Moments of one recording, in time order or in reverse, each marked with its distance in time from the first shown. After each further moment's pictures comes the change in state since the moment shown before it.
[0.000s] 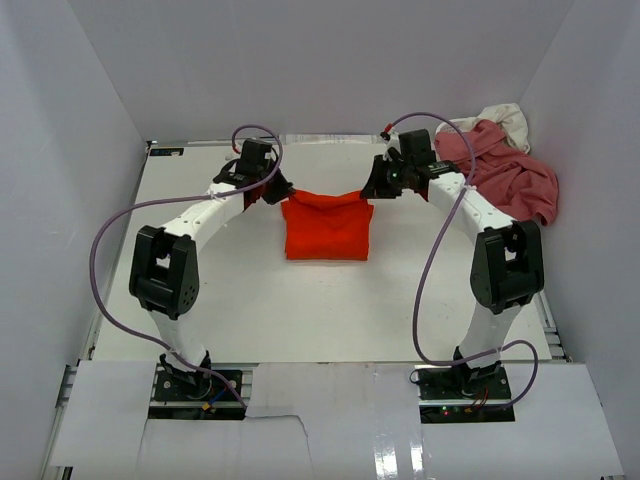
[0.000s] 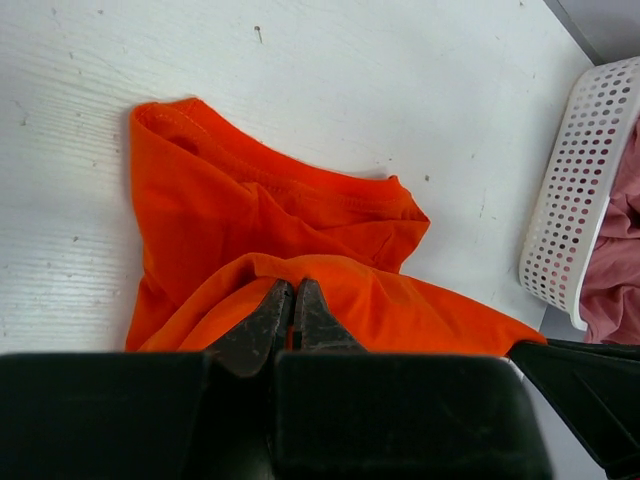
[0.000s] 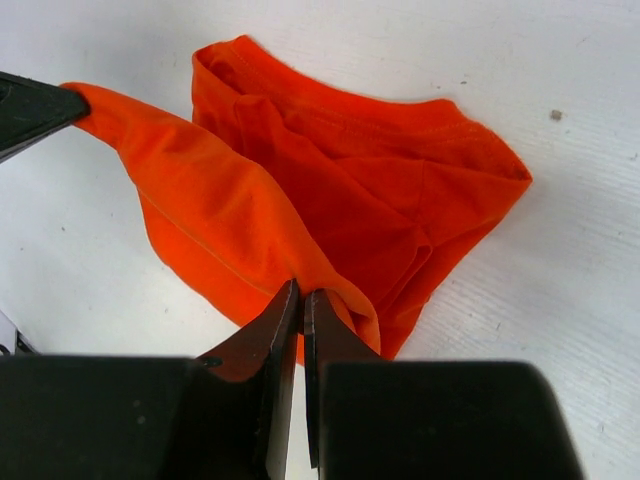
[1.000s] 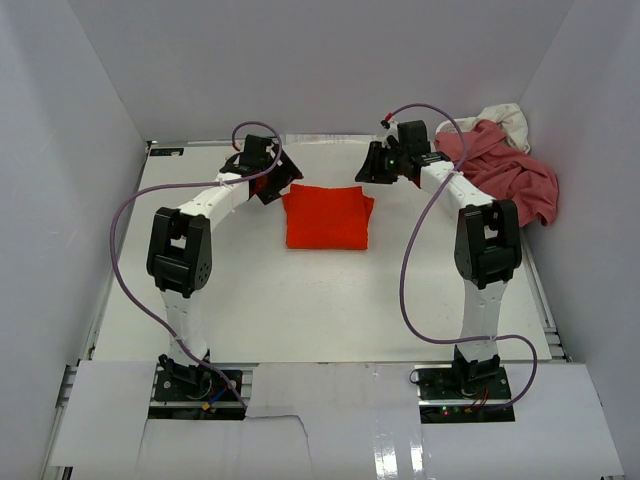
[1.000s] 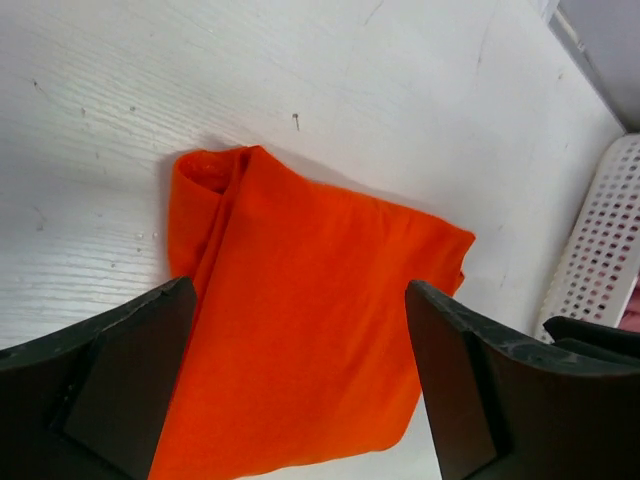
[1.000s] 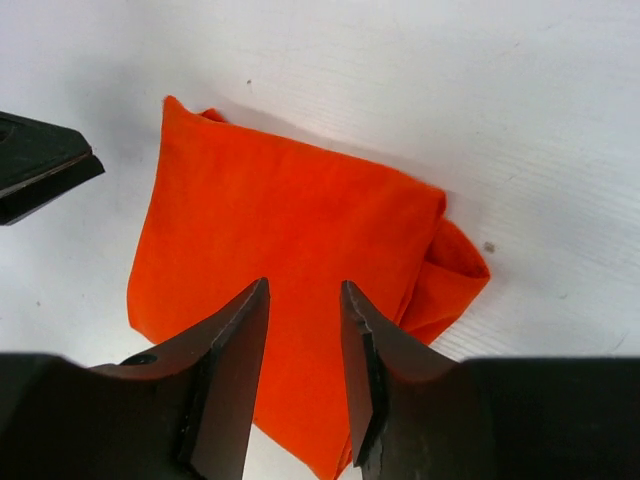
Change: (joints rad) left arm 0.045 0.220 0.162 0.021 -0.008 -0.010; right arm -0.054 0.266 0.208 0.109 -0.032 0.008
